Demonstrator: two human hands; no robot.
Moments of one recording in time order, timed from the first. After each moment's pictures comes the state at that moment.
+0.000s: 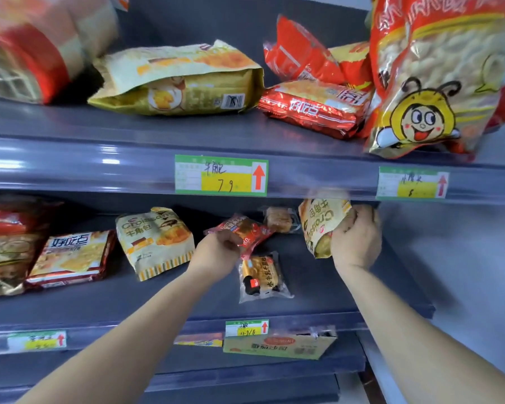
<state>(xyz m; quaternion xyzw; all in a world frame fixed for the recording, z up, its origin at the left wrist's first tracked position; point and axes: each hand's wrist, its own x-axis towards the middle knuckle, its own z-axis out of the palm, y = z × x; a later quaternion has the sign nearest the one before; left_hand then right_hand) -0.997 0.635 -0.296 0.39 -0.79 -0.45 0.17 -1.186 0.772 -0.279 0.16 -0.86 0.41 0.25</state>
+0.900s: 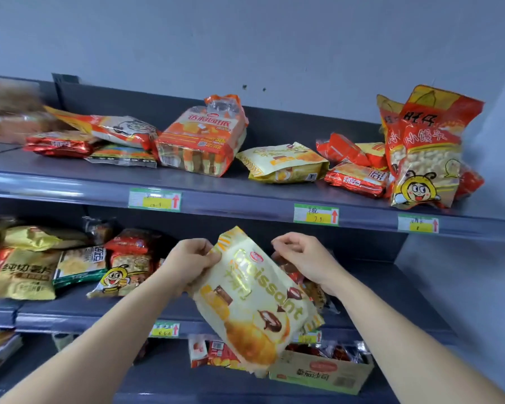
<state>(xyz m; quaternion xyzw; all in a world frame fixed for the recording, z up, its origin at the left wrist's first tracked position) -0.738 0.625 -0.176 0.40 -0.73 -0.49 0.26 -0.930 0.761 -0.151 0.48 -0.73 0.44 -0.22</state>
